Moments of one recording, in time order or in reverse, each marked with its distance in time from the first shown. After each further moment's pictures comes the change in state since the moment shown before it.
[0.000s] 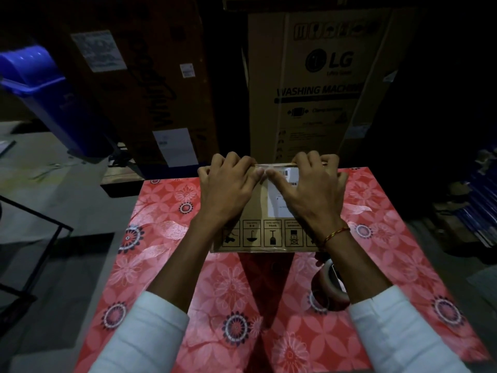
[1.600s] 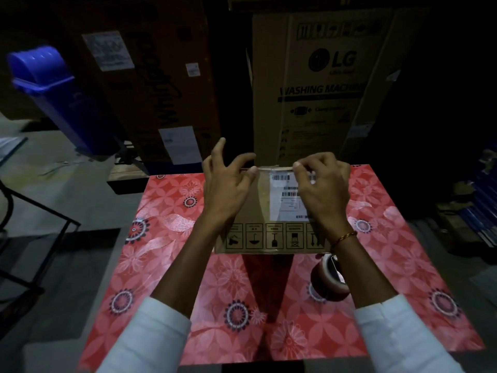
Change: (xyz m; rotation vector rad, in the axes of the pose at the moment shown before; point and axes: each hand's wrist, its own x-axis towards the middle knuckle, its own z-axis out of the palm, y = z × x) left_hand -0.025 0.008 -0.008 -0.317 0.005 -0.180; right_hand -0.018 0.014 -0.008 0.415 0.048 0.126
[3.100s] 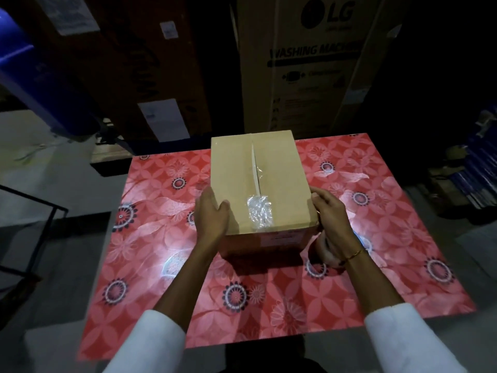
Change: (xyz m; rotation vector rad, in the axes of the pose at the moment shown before) left_hand -0.053 -0.084 0.074 -0.337 -0.027 -0.536; right_hand -0.066 0.125 0.049 0.690 -0.253 0.669
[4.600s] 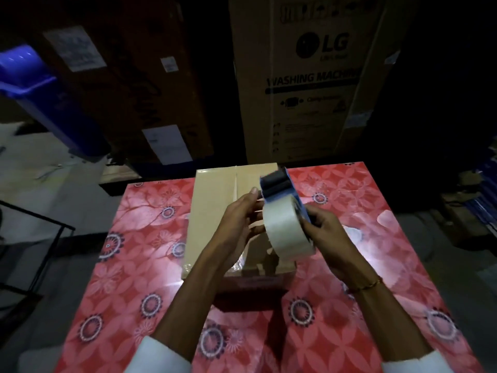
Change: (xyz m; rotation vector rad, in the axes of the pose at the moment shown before) left_hand -0.012 0.123 0.061 -0.642 -0.509 -0.116; right_hand 0.008 -0.088 -0.034 0.005 -0.408 -0.135
